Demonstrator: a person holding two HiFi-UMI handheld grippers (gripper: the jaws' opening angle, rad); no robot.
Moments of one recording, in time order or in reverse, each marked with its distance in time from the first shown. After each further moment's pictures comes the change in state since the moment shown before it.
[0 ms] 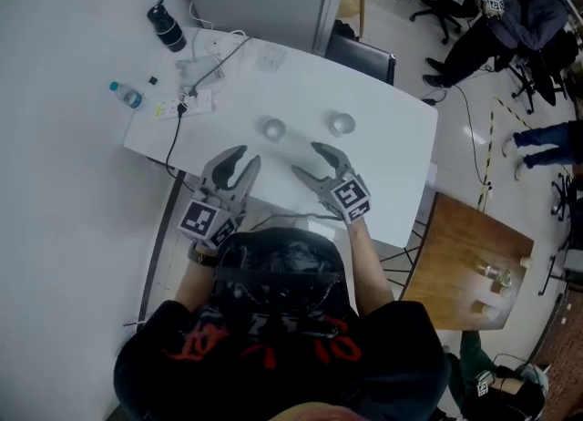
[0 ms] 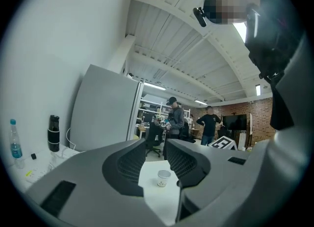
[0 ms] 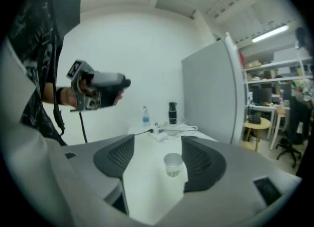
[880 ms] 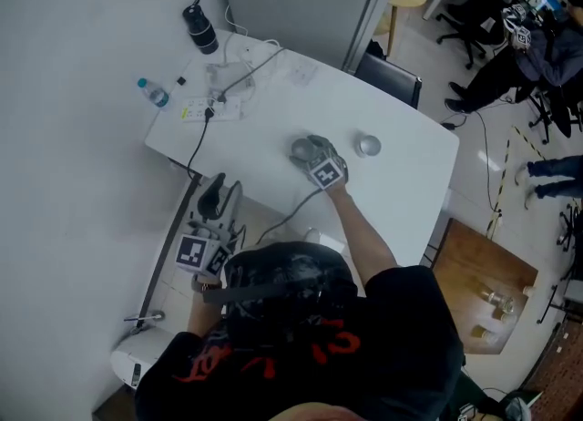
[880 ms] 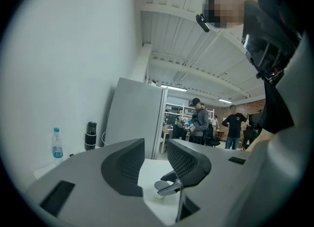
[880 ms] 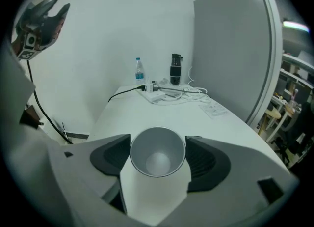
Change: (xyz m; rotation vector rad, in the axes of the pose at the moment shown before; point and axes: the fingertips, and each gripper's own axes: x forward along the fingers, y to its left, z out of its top) left arm -0.112 0.062 -0.004 -0.019 -0.036 0.290; right arm 0.179 -0.028 -0.119 -0.116 0.446 -0.002
